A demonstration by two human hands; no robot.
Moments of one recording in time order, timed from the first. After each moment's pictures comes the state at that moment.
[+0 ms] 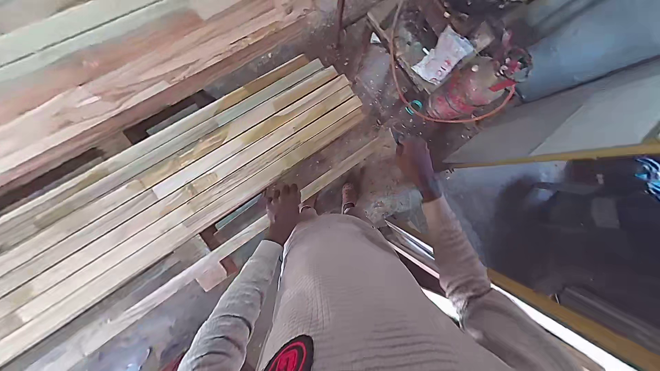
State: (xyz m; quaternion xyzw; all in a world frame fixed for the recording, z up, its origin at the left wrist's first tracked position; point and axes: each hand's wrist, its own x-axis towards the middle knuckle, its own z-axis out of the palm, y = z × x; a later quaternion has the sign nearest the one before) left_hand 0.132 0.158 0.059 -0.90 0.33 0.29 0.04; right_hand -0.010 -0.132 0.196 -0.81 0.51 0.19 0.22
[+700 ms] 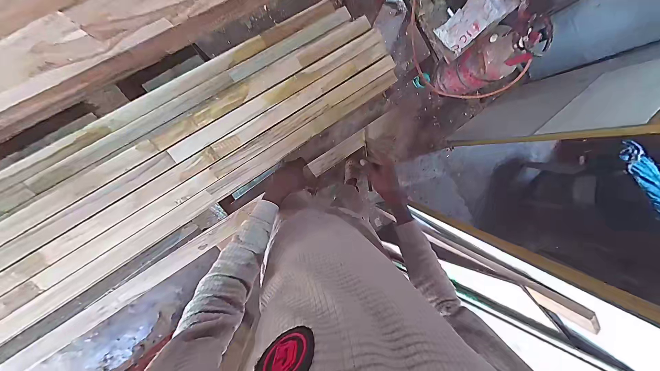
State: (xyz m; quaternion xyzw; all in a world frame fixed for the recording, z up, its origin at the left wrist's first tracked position) left_hand 0.199 0.203 0.029 -0.80 0.32 0.50 -0.07; right_hand -0.021 0.038 0.099 -0.72 0.48 -0.02 0.50
